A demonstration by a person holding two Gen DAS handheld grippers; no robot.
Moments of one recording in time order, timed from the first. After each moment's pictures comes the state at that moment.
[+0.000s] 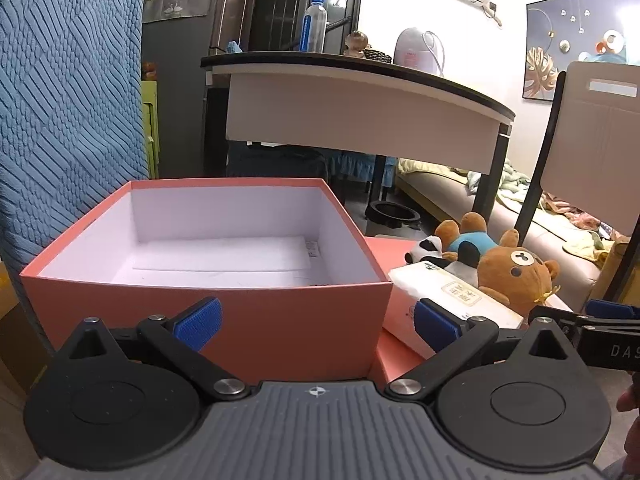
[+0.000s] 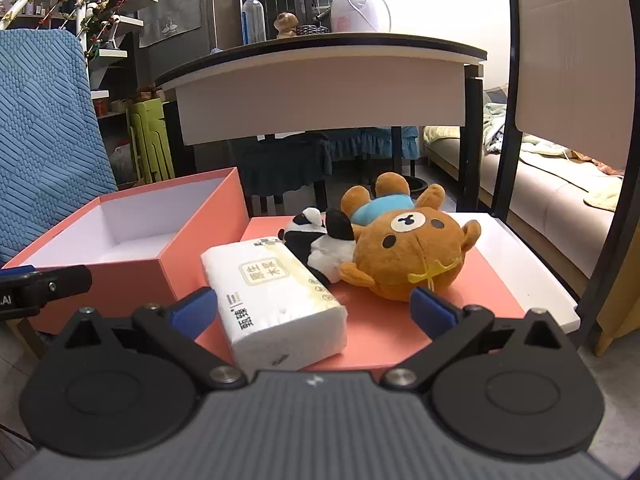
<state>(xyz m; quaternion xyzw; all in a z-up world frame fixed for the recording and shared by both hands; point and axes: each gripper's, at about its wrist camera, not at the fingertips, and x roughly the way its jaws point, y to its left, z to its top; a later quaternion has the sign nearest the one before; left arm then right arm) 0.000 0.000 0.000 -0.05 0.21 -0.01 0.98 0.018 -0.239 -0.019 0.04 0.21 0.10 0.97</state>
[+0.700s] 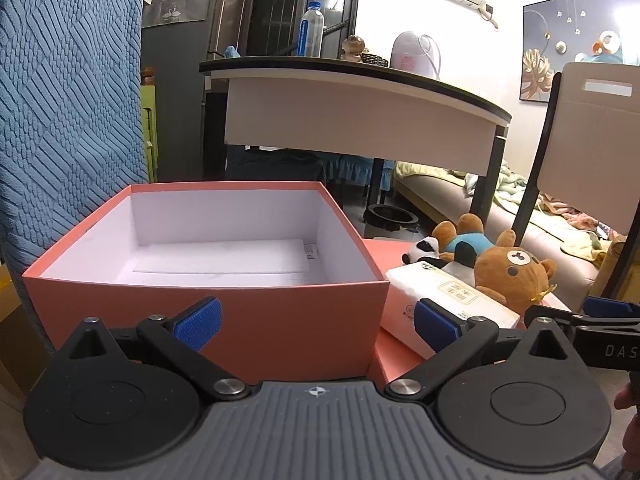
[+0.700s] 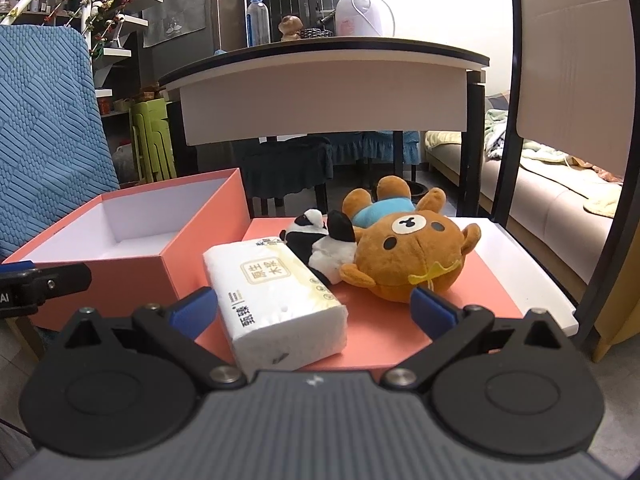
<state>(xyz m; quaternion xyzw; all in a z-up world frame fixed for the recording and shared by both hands) -0.010 0.000 0.001 -0.04 0.20 -0.01 0.98 0.014 -0.237 -0.020 0.03 0.20 0.09 0.97</state>
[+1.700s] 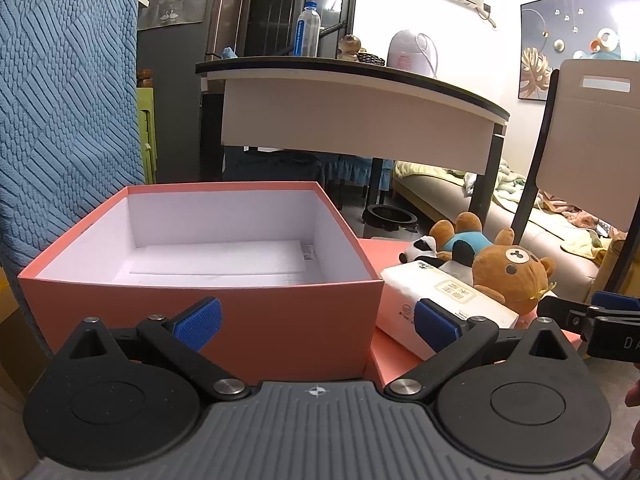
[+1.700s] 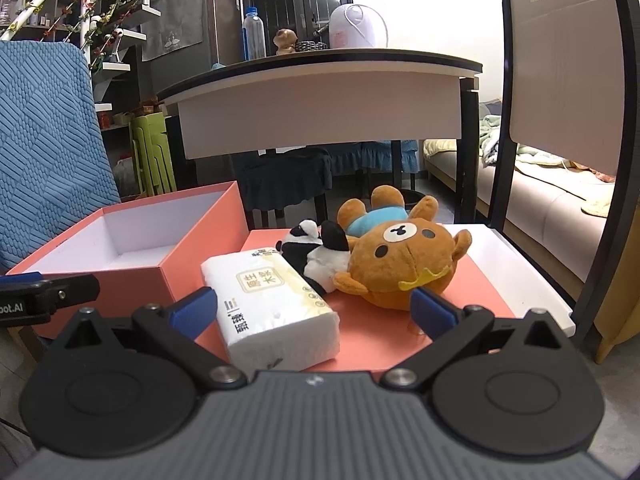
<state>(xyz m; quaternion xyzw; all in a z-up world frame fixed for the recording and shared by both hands) -0.007 -0.006 -0.002 -0.04 0.20 -0.01 0.98 0.007 -0.248 -0.018 0.04 0.18 0.10 0.98</state>
